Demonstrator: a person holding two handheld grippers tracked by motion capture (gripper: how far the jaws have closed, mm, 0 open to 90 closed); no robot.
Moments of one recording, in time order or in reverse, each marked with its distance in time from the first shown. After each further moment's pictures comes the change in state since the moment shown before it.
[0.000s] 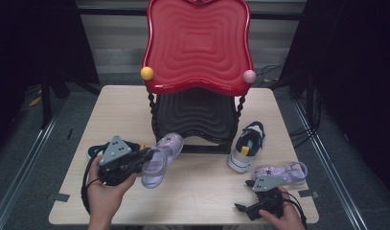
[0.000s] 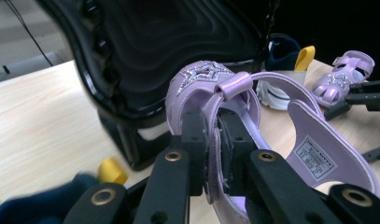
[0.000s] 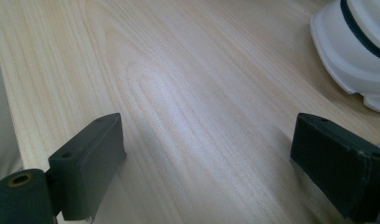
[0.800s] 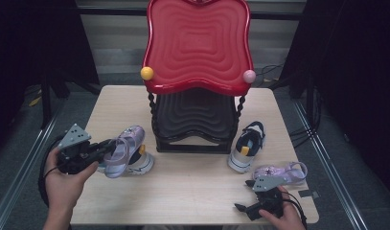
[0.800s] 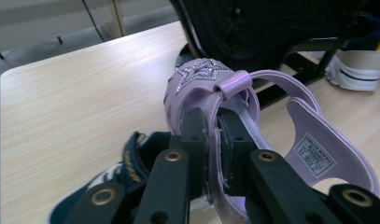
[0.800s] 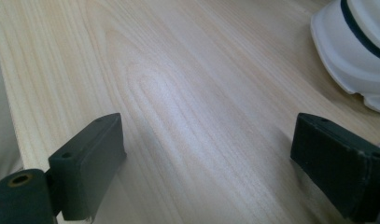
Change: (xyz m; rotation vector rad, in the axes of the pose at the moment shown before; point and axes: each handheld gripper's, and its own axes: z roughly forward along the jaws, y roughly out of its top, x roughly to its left) left arm 0.074 -0.014 -0.052 0.089 0.120 -0.052; right arm 0.000 0.000 0.000 0.000 0.001 0.000
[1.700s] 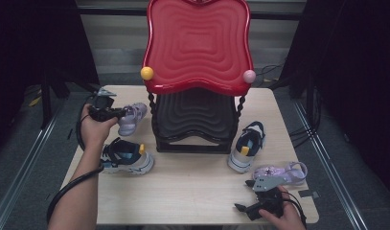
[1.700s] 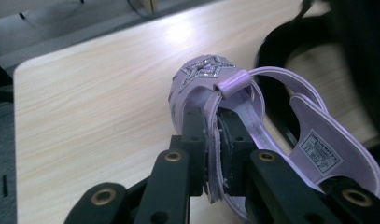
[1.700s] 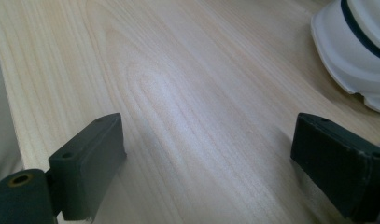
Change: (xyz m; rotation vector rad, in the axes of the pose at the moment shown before) left arm 0.092 0.052 0.121 0.145 0.110 -0.057; right arm 0.000 0.000 0.000 -0.002 0.000 -0.001
